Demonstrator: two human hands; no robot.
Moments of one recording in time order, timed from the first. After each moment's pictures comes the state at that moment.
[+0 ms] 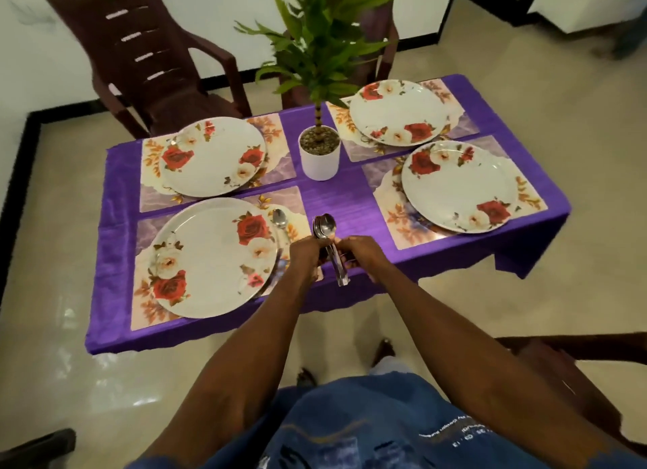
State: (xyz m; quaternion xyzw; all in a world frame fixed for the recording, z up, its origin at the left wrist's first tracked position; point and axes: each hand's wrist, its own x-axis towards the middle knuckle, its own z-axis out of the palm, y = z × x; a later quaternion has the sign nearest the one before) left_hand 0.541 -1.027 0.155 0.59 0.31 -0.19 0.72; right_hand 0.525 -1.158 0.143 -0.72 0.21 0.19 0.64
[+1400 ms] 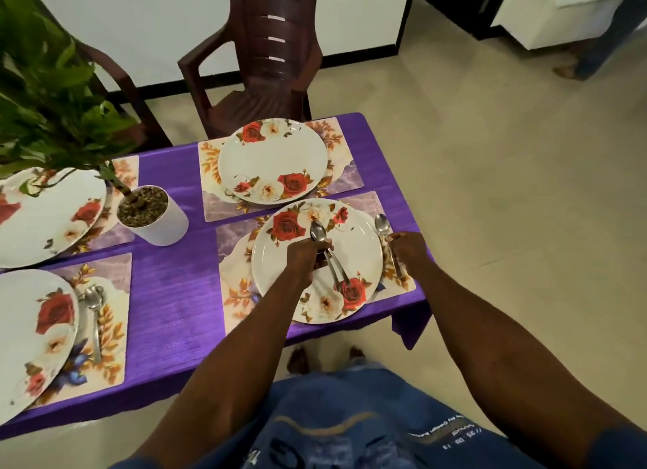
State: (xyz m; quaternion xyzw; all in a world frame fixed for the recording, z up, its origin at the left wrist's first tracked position) left_hand 0.692 -1.425 0.160 0.60 0.30 -0.22 0.71; right_hand 0.692 -1.650 0.123 -0.79 0.34 0.05 0.51
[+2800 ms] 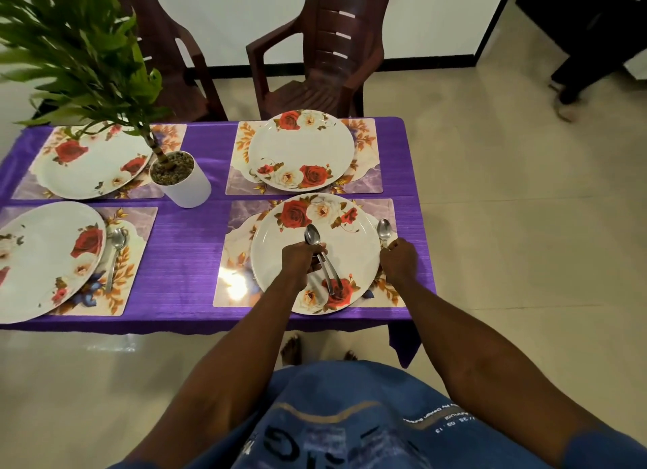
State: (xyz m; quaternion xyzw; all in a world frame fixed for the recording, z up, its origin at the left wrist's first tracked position) left_hand 0.665 -1.453 0.149 0.59 0.39 -0.10 0.69; right_hand 0.707 -1.654 0.095 -0.89 0.23 0.09 0.39
